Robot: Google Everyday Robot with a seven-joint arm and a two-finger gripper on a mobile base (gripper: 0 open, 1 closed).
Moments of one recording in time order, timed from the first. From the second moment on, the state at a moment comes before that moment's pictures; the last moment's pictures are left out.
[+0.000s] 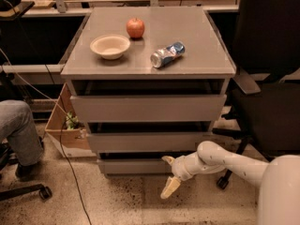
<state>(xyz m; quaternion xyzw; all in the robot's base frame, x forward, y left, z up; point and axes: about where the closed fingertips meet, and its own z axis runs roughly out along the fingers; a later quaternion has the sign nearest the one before) 0.545 -0.062 0.363 -0.59 0.69 0.31 0.27</state>
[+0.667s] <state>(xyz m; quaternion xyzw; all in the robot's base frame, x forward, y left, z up) 0.595 -0.095 0.254 -0.56 0.76 0.25 0.24</state>
